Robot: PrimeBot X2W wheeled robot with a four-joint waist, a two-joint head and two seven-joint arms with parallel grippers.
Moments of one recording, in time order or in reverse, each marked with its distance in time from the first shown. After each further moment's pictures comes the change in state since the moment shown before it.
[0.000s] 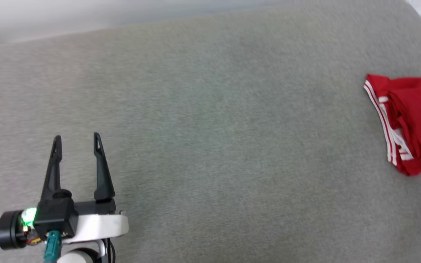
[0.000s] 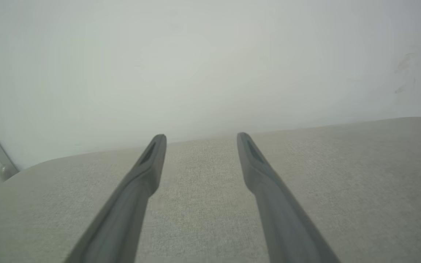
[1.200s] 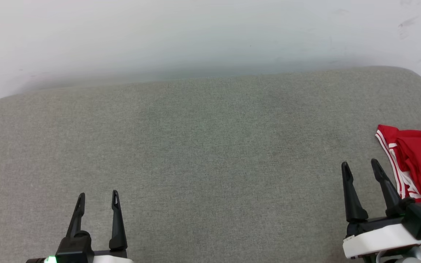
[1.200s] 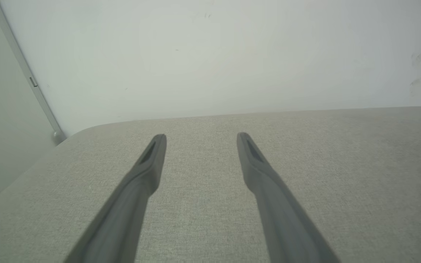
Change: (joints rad) left arm 0.180 -0.043 0.005 0.111 -0.018 -0.054 0.000; right arm 0.786 0.393 -0.134 -0.391 -0.036 0.000 0.000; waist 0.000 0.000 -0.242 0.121
